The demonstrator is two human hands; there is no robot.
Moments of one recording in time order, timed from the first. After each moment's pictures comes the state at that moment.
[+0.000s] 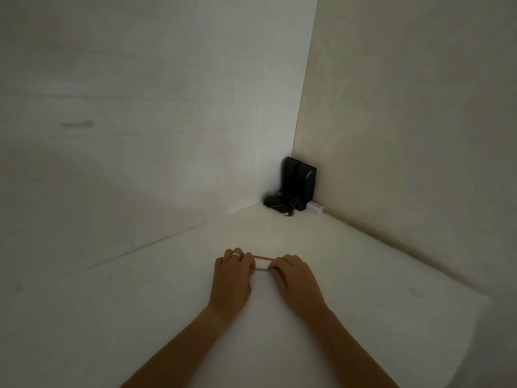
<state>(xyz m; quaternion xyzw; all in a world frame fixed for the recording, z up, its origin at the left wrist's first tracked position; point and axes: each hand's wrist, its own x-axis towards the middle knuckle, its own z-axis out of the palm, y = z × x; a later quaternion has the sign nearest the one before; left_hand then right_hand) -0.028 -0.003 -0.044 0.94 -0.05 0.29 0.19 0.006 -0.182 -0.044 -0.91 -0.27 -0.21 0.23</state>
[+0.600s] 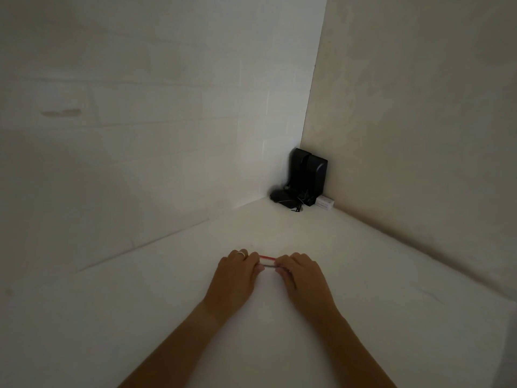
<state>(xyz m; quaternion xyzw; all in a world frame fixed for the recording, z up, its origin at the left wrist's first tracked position) -0.005 0.018 -0.055 0.93 -0.14 0.30 0.14 0.018 -0.179 -0.050 -0.91 -0.27 -0.22 0.24</state>
